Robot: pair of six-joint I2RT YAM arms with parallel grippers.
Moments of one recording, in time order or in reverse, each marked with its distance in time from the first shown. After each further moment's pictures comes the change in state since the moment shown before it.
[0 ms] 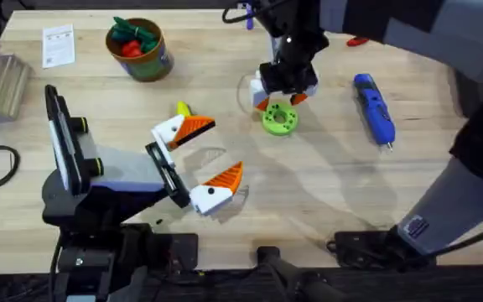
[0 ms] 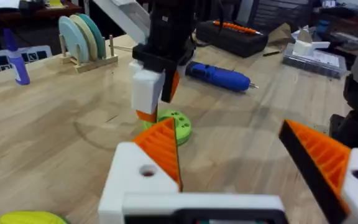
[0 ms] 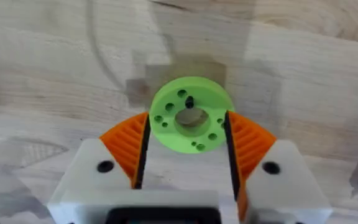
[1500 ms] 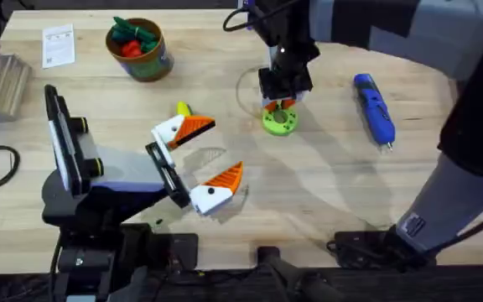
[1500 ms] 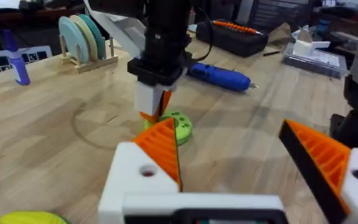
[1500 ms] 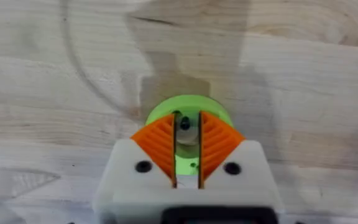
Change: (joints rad) left arm 0.000 0.000 0.000 0.000 0.000 0.003; right arm 0.002 0.044 -0.032 0.070 0.032 0.042
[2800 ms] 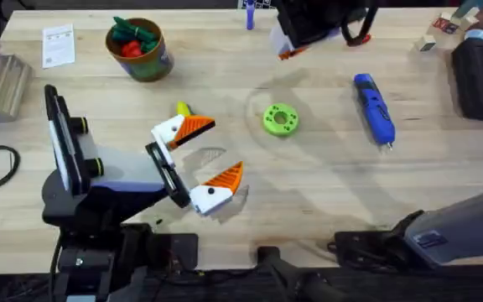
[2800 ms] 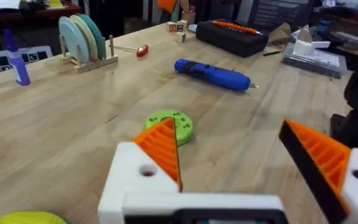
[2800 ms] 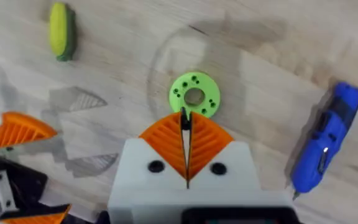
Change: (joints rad) left arm 0.000 0.000 0.000 0.000 0.000 0.000; right arm 0.055 -0.281 0.345 -0.322 0.010 -0.266
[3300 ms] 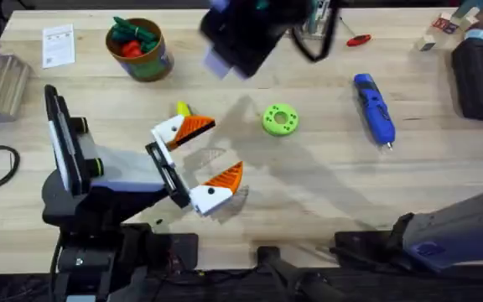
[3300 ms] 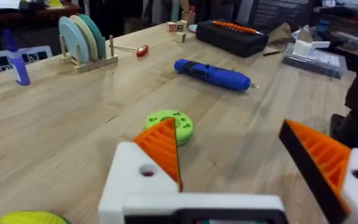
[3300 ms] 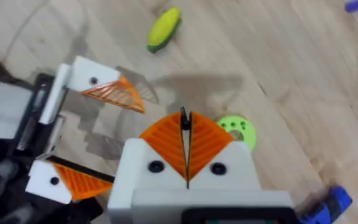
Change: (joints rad) left arm 0.000 0.000 0.000 0.000 0.000 0.000; right arm 0.276 0.029 0.130 0.033 -0.032 -0.266
